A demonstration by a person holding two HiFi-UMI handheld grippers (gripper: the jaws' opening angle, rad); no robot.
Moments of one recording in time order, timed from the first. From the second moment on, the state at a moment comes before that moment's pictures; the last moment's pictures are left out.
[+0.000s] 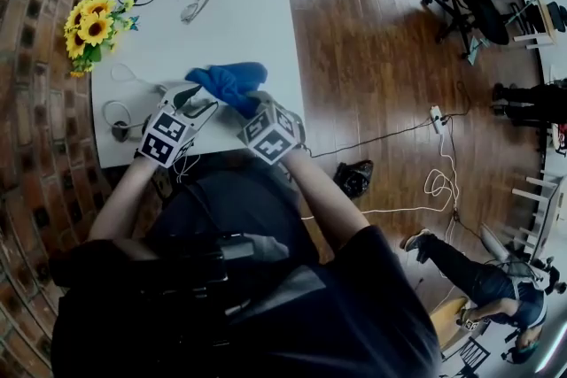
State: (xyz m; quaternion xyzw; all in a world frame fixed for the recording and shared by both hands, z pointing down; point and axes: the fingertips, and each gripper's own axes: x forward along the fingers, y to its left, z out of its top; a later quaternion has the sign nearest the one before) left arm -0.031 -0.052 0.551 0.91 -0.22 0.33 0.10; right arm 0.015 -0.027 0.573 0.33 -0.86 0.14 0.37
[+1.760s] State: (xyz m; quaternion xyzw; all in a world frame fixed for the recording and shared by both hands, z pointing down) left arm -0.036 -0.081 0.571 0.88 -0.27 0.36 0.15; right arm 0.110 -0.188 0.432 0.49 -0.83 0.10 0.25
